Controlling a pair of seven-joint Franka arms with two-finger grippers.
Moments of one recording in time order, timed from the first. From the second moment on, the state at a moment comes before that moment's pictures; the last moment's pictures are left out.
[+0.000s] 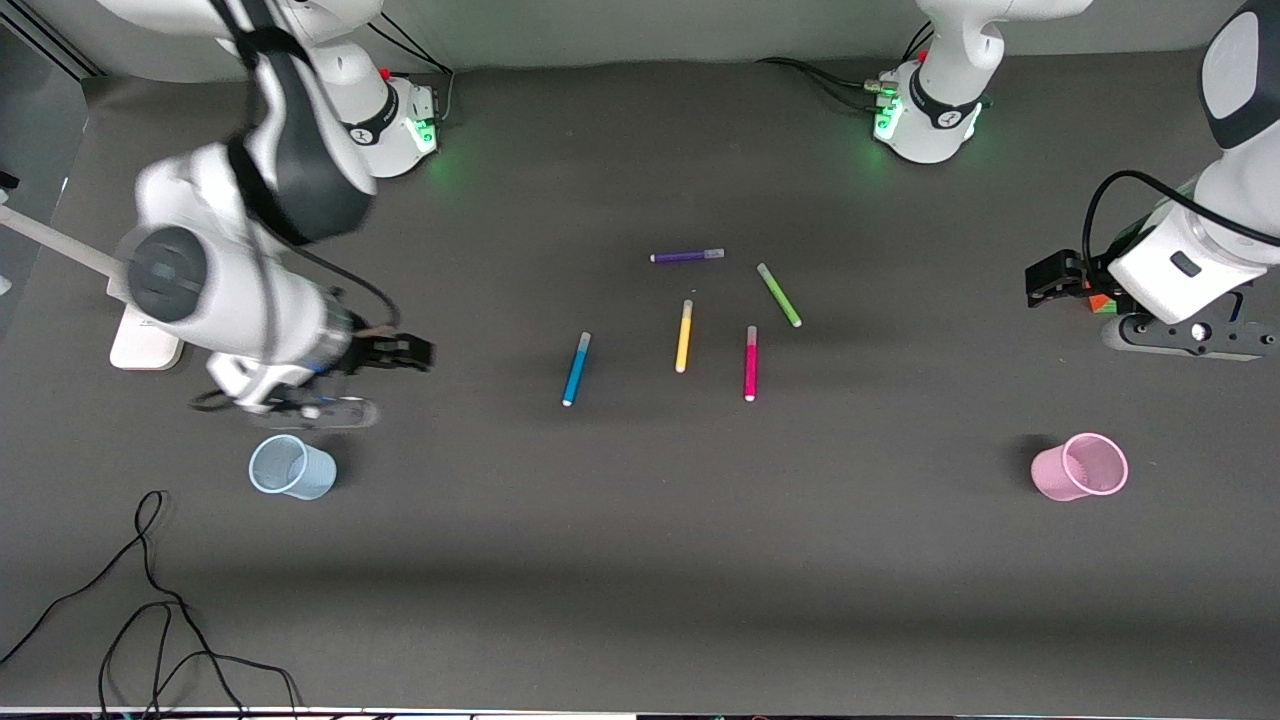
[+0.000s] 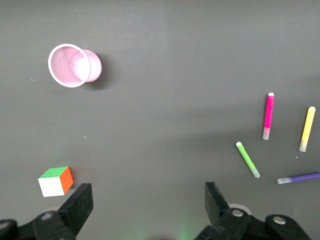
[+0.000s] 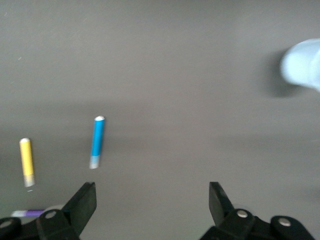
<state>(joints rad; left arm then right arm) -0.08 0.06 -0.02 -1.63 0.00 1.57 0.00 0.41 0.33 -0.08 -1.59 0.15 1.75 0.32</state>
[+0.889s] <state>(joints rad) -0.08 0.06 -0.03 -1.63 0.00 1.56 0.00 0.57 0.72 -0.08 -1.53 0.36 1.97 0.54</state>
